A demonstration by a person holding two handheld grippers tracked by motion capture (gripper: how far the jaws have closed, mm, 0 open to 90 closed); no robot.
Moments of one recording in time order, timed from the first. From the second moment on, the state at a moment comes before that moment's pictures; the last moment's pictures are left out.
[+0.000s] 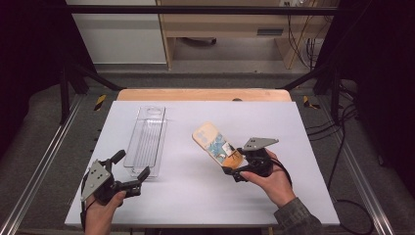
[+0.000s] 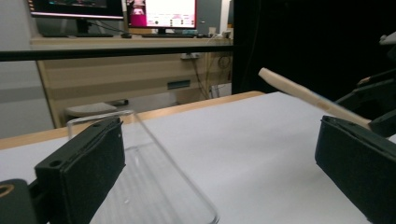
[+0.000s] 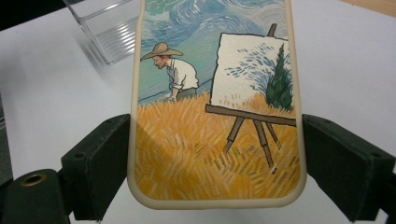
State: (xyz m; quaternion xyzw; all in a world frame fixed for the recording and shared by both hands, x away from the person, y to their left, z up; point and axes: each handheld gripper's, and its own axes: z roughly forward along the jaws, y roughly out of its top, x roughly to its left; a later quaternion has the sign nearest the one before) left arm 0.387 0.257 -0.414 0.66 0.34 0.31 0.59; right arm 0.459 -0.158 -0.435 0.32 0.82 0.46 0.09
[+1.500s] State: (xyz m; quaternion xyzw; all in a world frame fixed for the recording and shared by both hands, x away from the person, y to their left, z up) left arm 0.442 0.151 -0.391 0.71 0.26 0.20 0.62; right arm 0.452 -0.150 -0.430 0.32 0.77 0.54 0.10
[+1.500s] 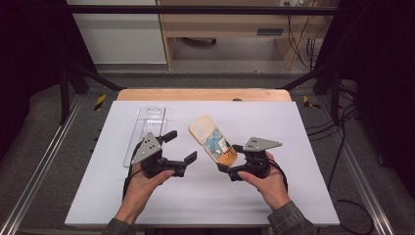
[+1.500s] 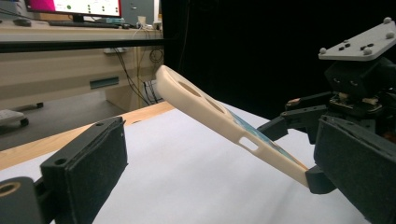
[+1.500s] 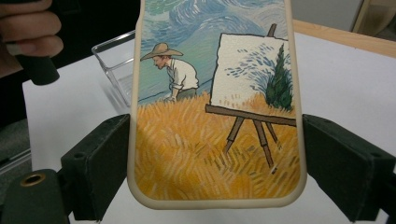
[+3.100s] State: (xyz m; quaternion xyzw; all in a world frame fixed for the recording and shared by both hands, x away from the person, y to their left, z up) left arm 0.455 0.158 -0.398 0.69 0.26 0.12 0.66; right arm 0.449 -0.136 -0.431 0.30 0.77 0.56 0.07
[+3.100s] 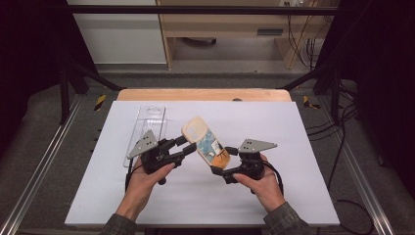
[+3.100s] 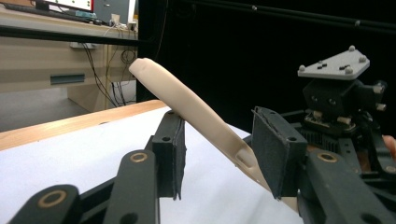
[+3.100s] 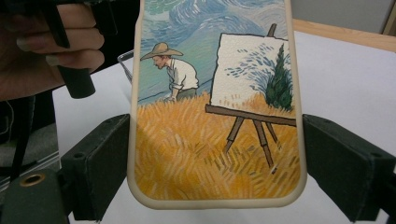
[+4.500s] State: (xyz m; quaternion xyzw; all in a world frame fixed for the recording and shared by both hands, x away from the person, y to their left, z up) left arm 0.461 0.154 -0.381 0.68 0.29 0.11 0.66; right arm 0.454 -0.127 -0.443 0.30 0.73 0.61 0.05
